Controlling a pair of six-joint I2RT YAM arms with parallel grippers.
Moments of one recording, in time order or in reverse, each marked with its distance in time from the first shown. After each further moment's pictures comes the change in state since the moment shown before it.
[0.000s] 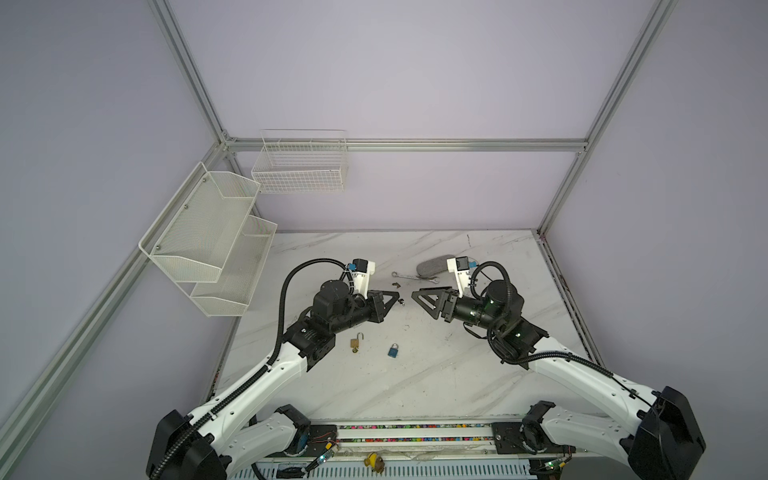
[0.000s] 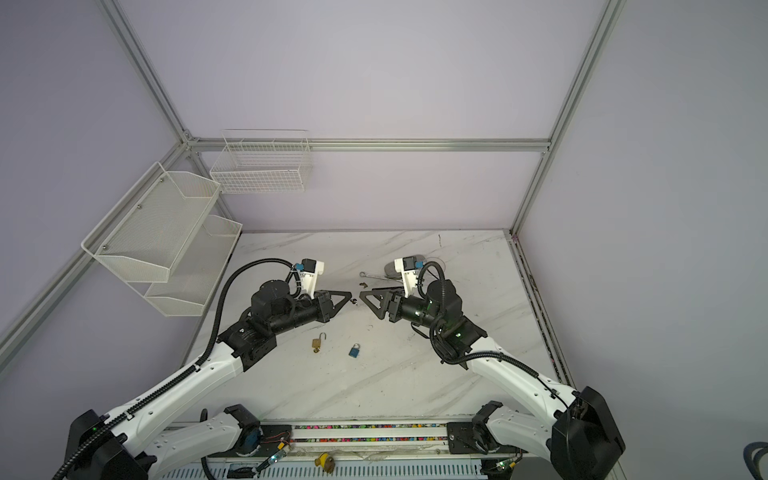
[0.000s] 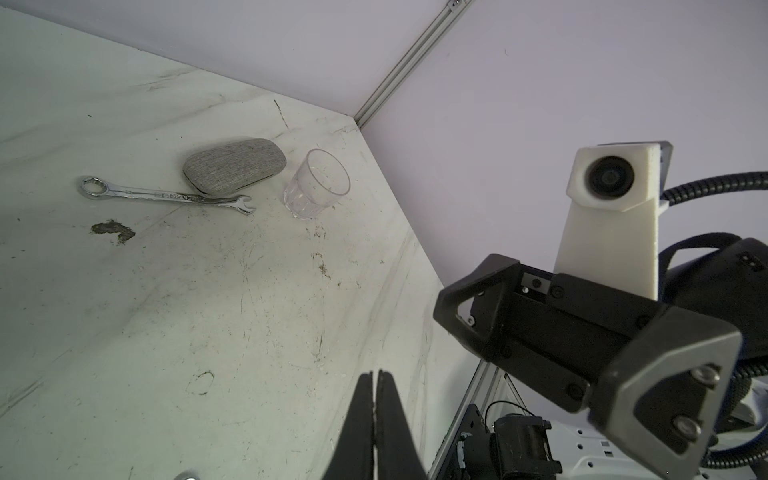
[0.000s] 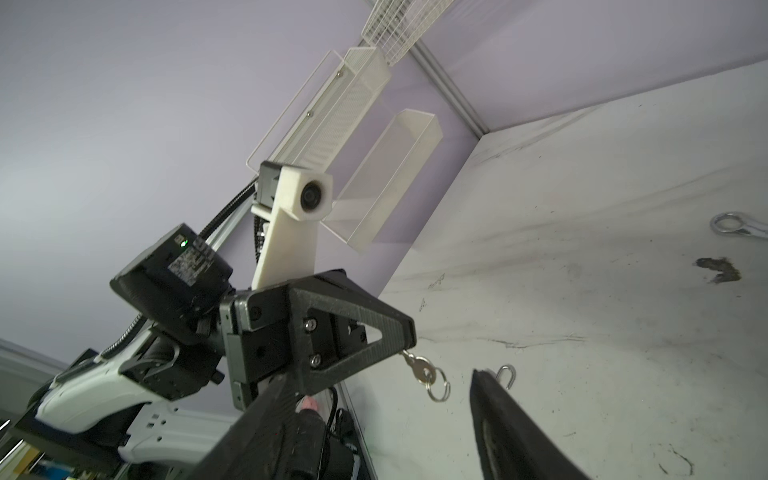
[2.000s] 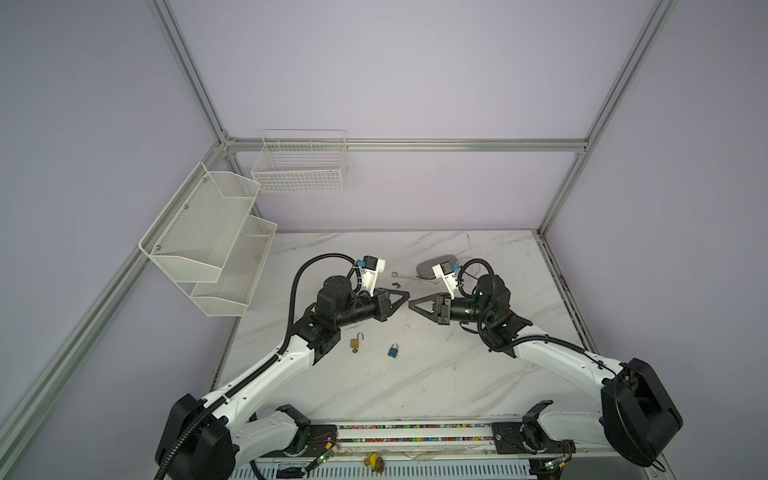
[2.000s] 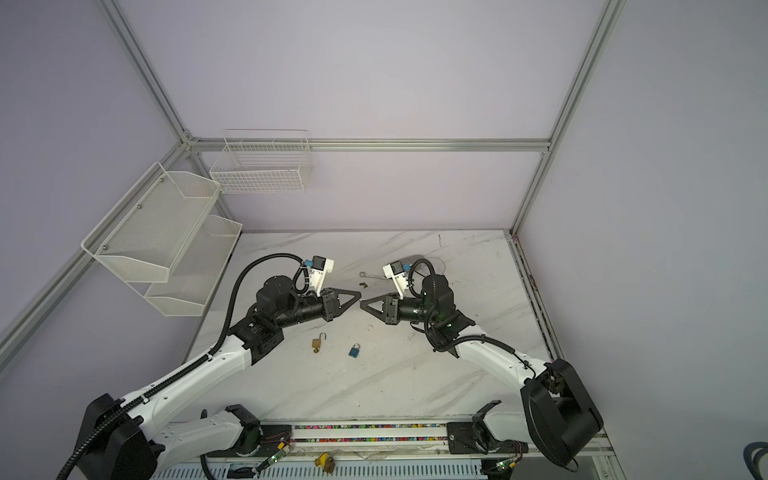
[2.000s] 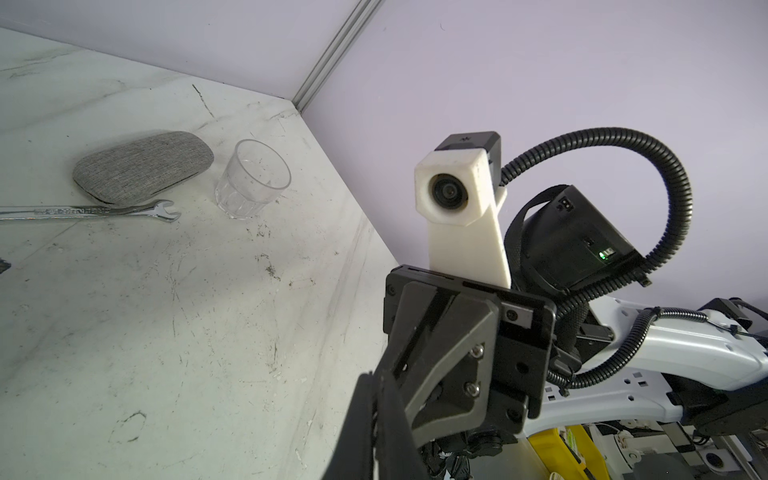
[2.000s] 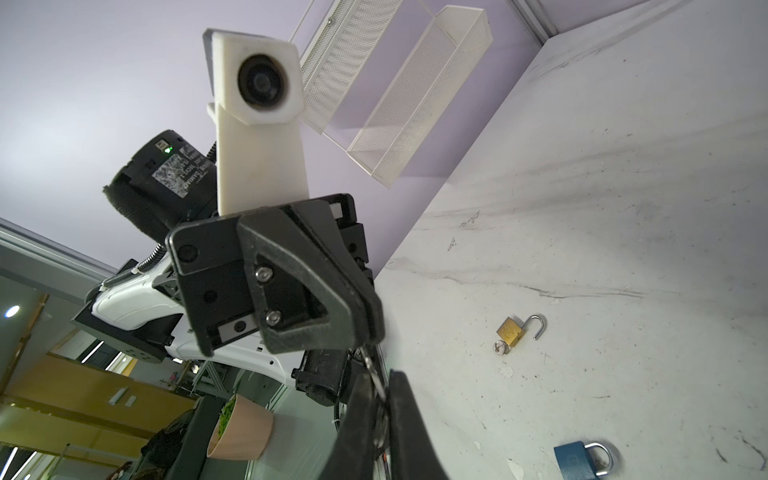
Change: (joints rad) left arm 0.007 0.074 0.001 0.159 0.166 -0.010; right arm -0.071 0.156 -0.012 0.122 -0.288 0.006
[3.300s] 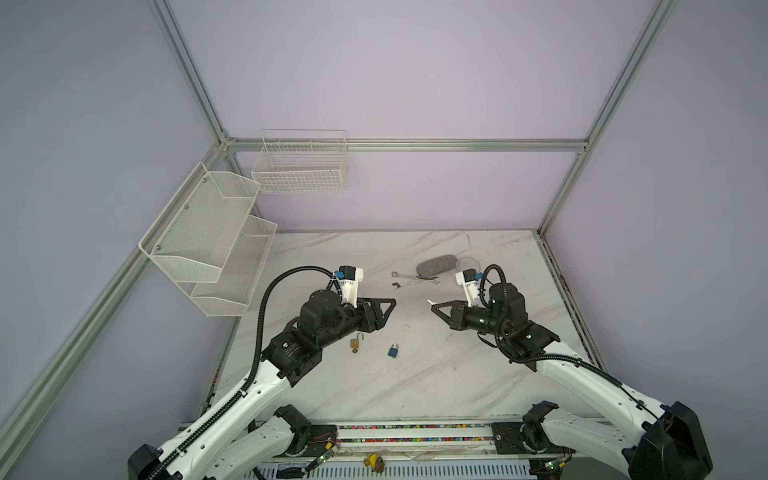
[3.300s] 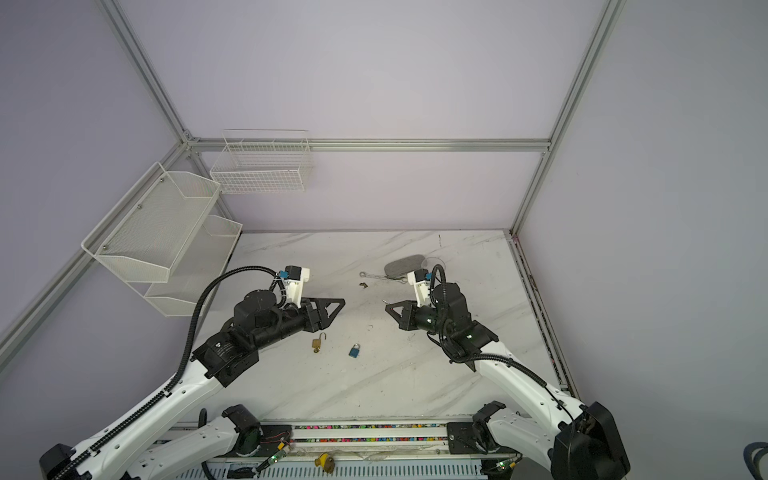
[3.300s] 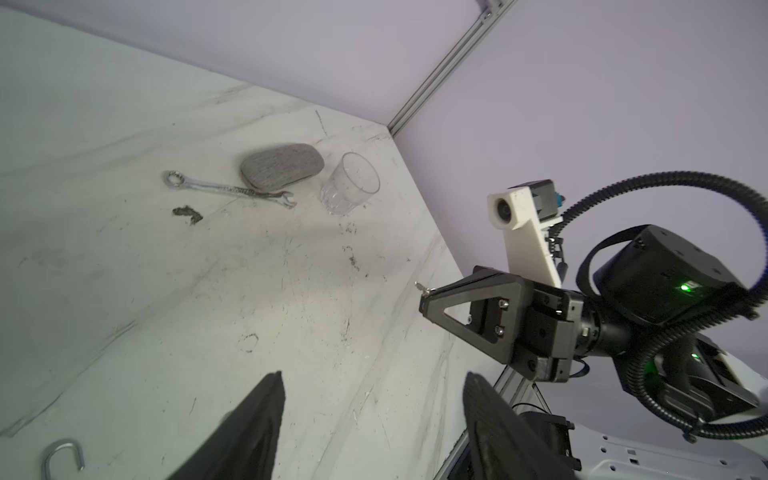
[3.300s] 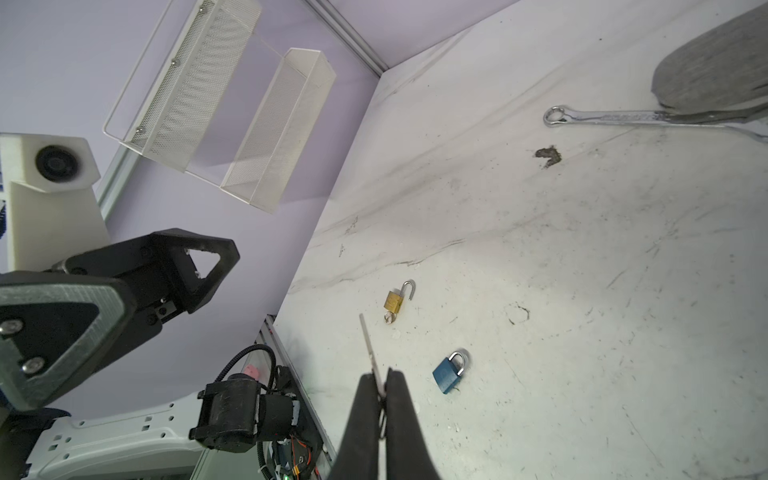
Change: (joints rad) left arm -0.089 -0.232 0.015 -0.423 -0.390 0.026; right arm -0.035 -0.245 -0.053 -0.472 0.343 -0.097
